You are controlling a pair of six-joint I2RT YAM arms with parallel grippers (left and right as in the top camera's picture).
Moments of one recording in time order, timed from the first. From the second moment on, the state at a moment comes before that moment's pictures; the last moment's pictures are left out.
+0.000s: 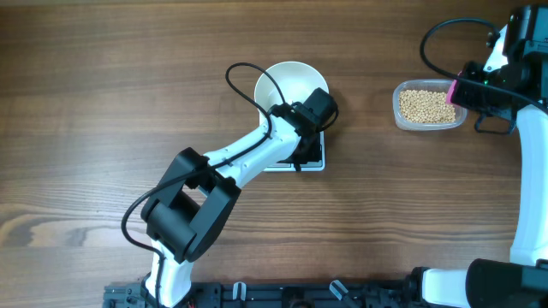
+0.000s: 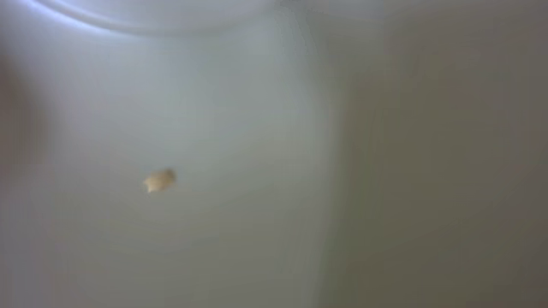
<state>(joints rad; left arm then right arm) -0.73 2.04 1.43 -0.77 -0.04 -0.65 -0.16 1.55 1.70 -1.29 0.03 0.21</state>
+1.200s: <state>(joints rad) -0.73 2.05 1.44 -0.77 -0.04 -0.65 -0.16 1.55 1.70 -1.29 0.03 0.21</state>
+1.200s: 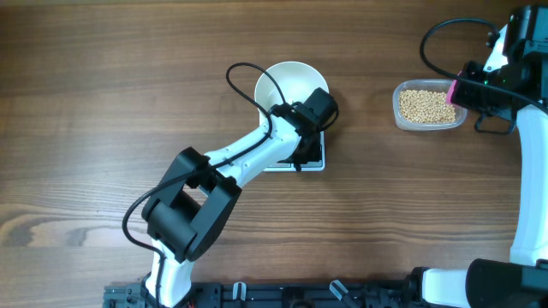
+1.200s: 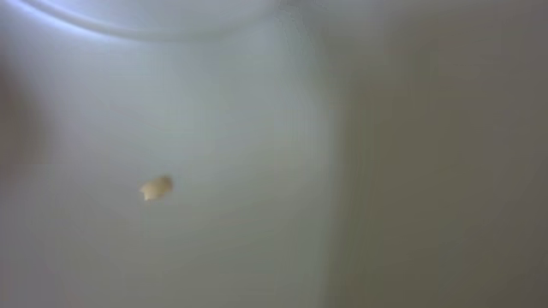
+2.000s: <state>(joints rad) -0.73 1.77 1.43 -0.77 -0.02 -0.65 -0.16 1.55 1.70 -1.30 0.03 0.21</state>
